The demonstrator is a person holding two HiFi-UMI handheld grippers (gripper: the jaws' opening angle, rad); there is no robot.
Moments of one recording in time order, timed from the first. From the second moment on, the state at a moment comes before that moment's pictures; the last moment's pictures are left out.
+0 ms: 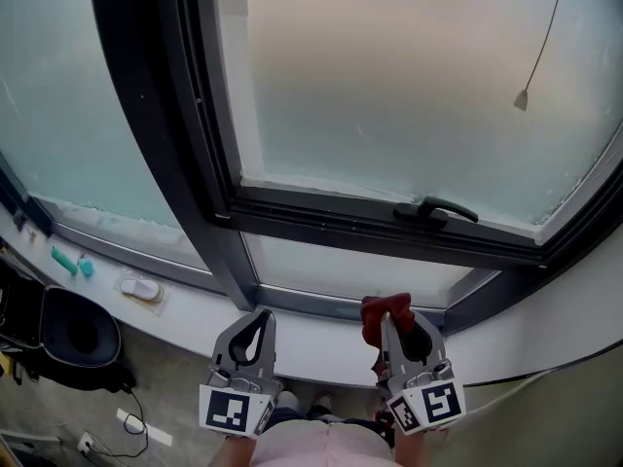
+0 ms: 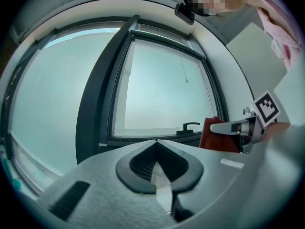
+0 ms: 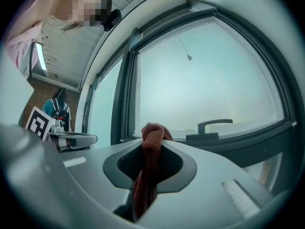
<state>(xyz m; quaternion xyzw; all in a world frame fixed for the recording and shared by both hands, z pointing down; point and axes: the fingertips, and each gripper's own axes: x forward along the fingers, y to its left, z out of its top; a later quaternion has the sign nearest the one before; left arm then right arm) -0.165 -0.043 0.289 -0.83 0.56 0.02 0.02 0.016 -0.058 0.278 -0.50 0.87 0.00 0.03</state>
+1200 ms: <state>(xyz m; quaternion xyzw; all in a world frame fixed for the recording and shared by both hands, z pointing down) -0.313 -0.129 0.264 -0.84 0.54 0.05 0.03 -0.262 -0.267 0.254 -0.44 0.89 0.03 -0.10</state>
